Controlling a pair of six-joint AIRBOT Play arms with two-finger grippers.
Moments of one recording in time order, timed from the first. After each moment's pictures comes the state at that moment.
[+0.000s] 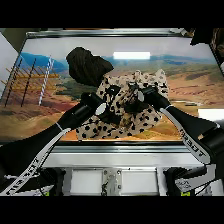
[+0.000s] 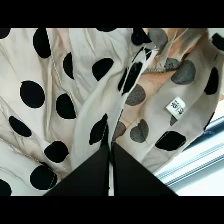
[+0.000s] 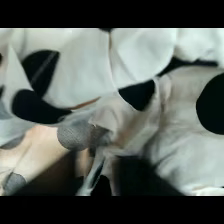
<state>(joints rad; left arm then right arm) -0.77 -1.43 1.25 1.52 -1.15 -1.87 0.43 -1.66 1.25 -1.49 1.00 1.72</state>
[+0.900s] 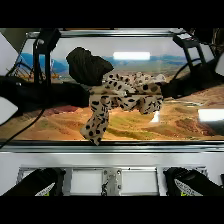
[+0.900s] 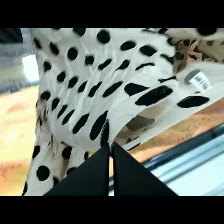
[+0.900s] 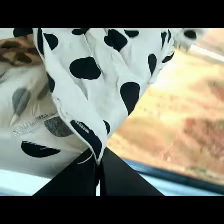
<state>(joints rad) -0.61 -0.92 1.41 1.51 -1.31 -1.90 0.33 -1.12 1.66 -1.58 1.72 1.65</state>
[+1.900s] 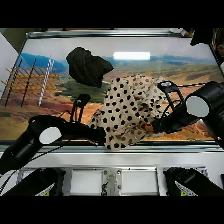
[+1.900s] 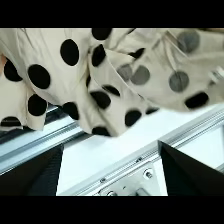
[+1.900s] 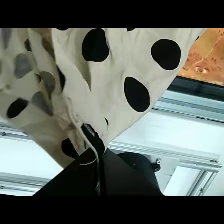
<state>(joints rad) -0.67 -0.83 0.86 1.27 -1.14 -1.93 0.52 -0.97 1.26 -1.59 1.80 1.87</state>
